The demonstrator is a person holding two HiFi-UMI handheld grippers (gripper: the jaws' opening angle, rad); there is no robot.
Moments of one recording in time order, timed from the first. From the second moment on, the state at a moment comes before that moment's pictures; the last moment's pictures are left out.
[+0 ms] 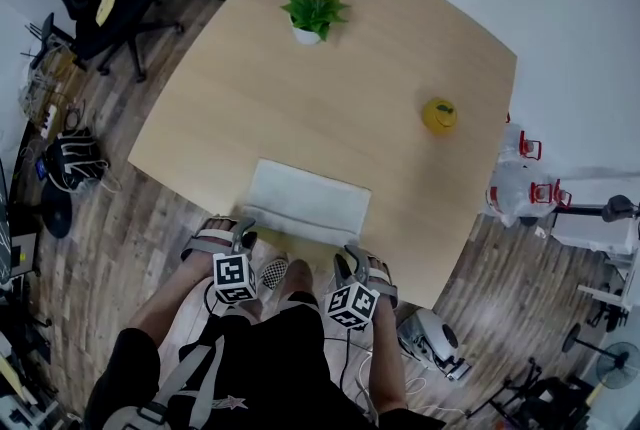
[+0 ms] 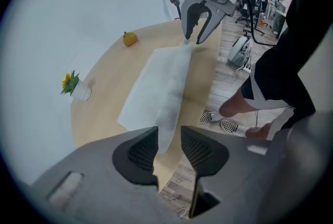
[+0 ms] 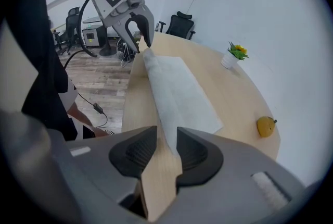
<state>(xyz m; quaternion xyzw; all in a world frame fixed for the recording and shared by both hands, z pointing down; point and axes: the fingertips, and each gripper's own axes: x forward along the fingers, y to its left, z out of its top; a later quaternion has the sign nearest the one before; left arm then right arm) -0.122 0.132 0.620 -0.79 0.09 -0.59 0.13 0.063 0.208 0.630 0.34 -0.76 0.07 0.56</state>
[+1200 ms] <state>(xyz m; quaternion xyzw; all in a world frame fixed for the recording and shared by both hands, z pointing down) -0.111 0.122 0.656 -0.79 0.07 -0.60 0.13 0.069 0.193 0.661 0.34 -0.75 0.07 0.56</state>
